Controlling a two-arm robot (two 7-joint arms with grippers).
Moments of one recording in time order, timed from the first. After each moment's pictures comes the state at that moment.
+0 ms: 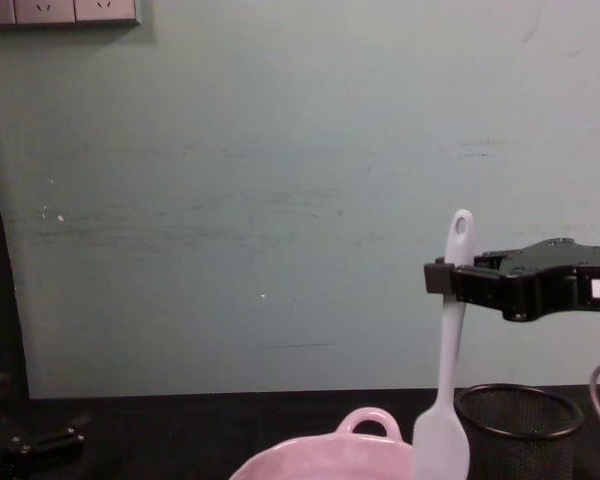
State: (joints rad) left arm -0.20 0.60 0.45 -1.41 -0.25 -0.12 0.03; right arm 0.34 0.57 -0.41 -1.64 0.48 0.17 0.53
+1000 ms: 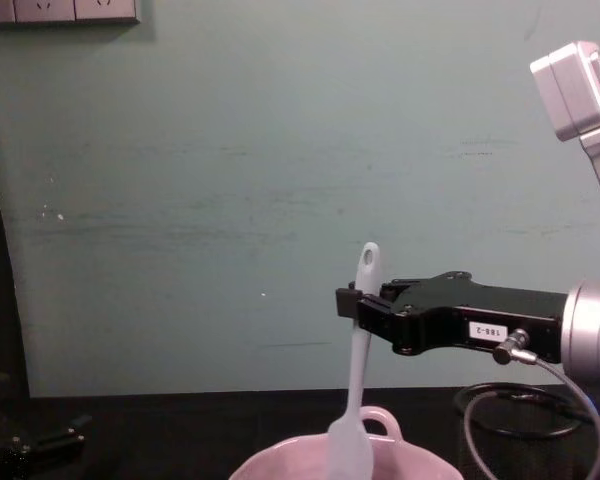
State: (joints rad) left arm -0.20 0.60 0.45 -1.41 -0.25 -0.12 0.03; right arm 0.43 0.40 -0.51 -1.42 0.39 0.00 0.49
